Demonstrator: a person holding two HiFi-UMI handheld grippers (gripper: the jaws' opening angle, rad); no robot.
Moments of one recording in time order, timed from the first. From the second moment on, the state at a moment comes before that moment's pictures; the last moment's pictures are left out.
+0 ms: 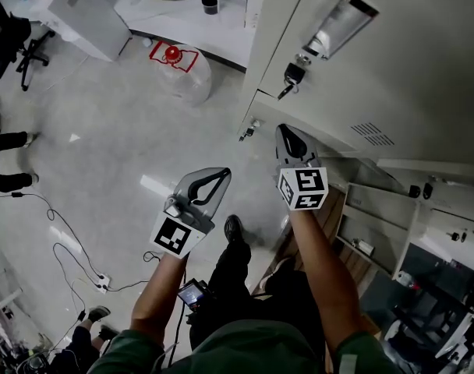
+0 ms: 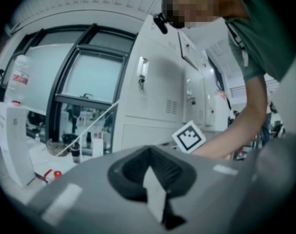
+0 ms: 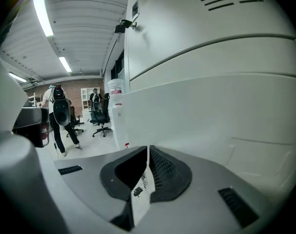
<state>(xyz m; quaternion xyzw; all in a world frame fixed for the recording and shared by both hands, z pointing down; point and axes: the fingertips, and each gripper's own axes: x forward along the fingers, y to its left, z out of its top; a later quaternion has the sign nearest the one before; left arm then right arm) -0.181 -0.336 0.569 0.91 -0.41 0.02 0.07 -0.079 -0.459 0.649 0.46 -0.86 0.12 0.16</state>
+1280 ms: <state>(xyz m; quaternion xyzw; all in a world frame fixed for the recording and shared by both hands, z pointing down) -0.034 -0.293 0.430 0.95 -0.31 0.00 0.02 0.018 -0.317 0.434 0.46 -0.89 0.02 0.07</state>
